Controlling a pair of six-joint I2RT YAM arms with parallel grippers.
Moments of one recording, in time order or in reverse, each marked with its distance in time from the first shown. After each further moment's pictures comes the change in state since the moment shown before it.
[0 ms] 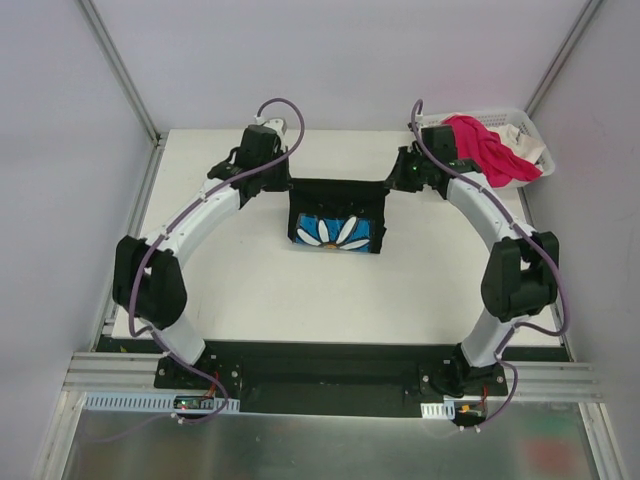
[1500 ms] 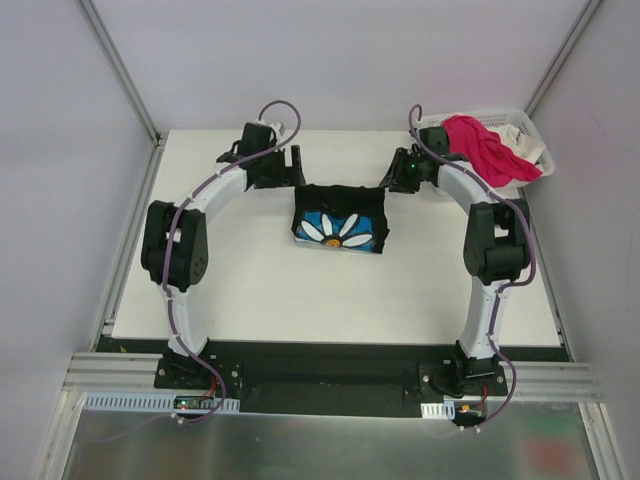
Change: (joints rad) left arm 0.124 0.357 0.156 0.046 0.212 0.020; right arm -0.082 0.340 0.169 0.042 -0.074 0.054
